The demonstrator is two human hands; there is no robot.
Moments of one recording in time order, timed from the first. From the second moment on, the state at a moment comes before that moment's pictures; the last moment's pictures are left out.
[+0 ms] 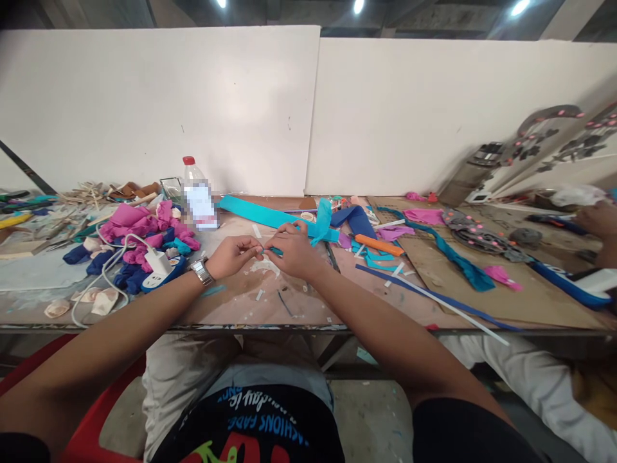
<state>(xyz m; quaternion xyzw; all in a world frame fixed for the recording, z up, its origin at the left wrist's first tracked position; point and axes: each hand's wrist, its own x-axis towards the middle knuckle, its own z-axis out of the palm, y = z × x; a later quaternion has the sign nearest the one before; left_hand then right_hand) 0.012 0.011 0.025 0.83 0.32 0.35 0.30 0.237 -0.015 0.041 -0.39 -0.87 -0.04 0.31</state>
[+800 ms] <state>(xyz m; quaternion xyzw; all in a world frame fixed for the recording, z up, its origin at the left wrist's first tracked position) 0.014 0.009 0.024 0.81 0.31 0.38 0.32 0.235 -0.012 0.041 -0.40 -0.85 0.00 0.34</state>
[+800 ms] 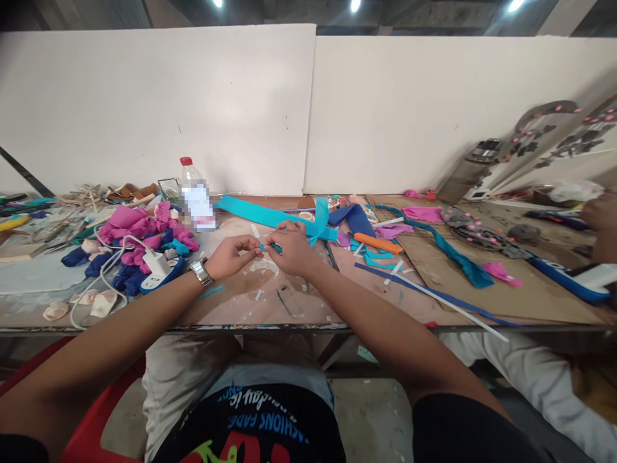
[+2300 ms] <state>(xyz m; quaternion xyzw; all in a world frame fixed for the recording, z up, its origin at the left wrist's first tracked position) 0.020 0.016 0.018 0.71 0.36 0.36 0.49 0.235 -0.012 0.037 -0.38 -0.87 -0.06 0.31</state>
